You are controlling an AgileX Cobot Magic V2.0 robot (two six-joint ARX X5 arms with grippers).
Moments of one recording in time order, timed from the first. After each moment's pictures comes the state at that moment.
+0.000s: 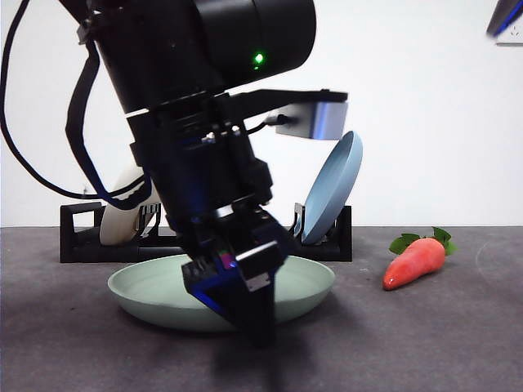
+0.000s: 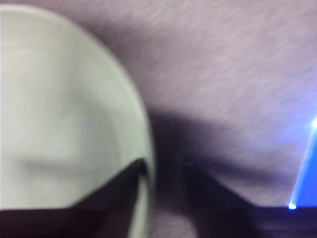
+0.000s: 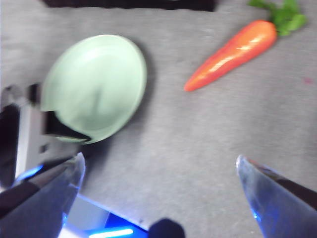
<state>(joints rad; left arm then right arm) -1.00 1.68 0.96 -0.39 -0.13 0.30 0.14 0.89 0.94 -0.94 -0.39 0.00</state>
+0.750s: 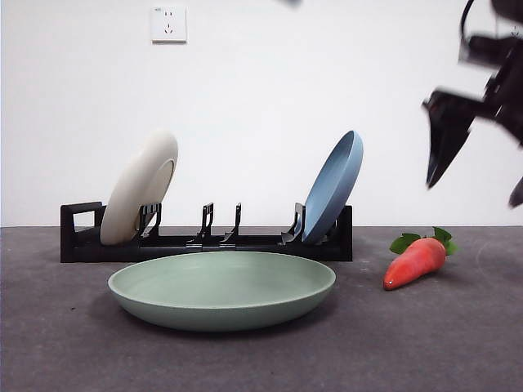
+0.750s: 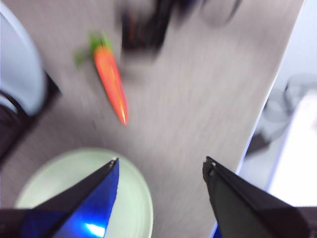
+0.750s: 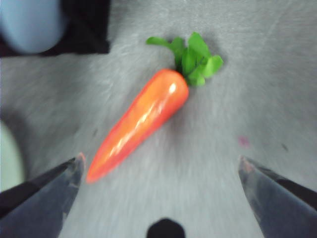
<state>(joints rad) -1.02 1.34 1.36 -0.70 -0.03 0.02 0.15 1.42 0.94 -0.43 -0.12 0.13</state>
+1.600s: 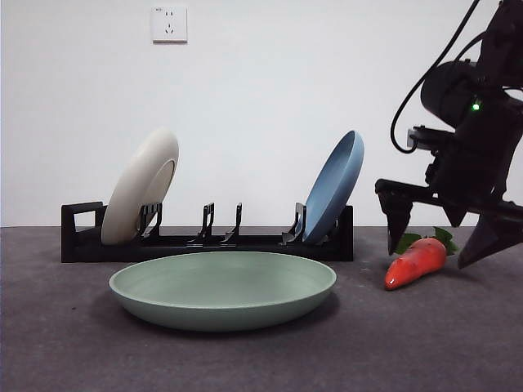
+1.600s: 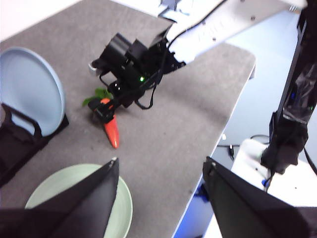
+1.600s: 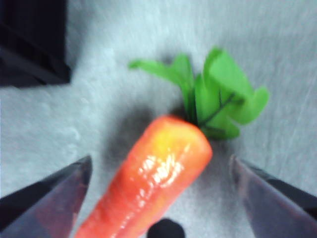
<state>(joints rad) -1.02 1.08 1.49 -0.92 0.02 -0.07 0.21 1.79 1.04 -0.19 -0.02 0.25</state>
